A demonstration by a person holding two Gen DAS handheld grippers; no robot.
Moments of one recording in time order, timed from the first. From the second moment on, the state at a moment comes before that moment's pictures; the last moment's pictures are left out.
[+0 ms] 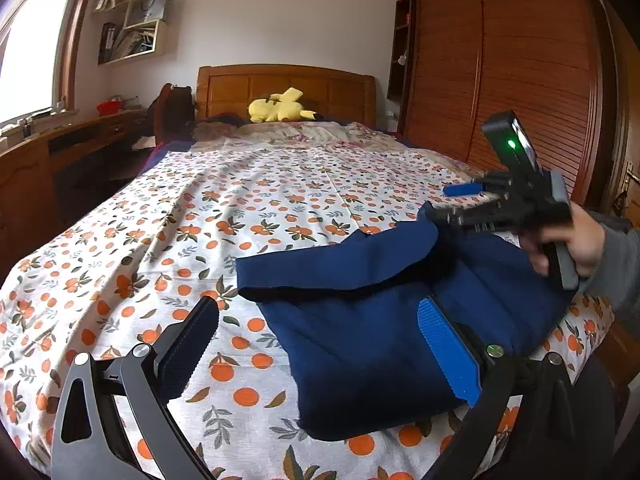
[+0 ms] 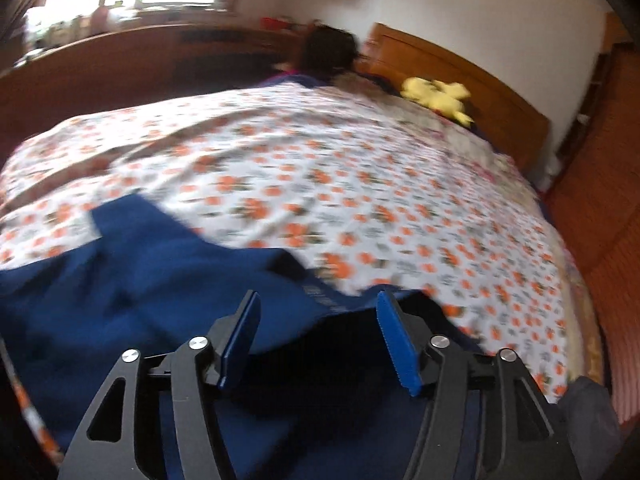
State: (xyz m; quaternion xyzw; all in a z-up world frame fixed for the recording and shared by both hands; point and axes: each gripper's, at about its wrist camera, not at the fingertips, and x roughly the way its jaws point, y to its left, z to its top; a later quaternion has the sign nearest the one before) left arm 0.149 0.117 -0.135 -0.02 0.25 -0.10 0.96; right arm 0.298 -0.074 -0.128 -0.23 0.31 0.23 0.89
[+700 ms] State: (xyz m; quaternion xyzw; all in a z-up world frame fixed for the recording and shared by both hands) left arm 0.145 0.139 -0.132 -0.03 0.25 -0.08 0.96; right arm 0.327 0.015 -0.183 -0.33 0.35 0.25 0.84
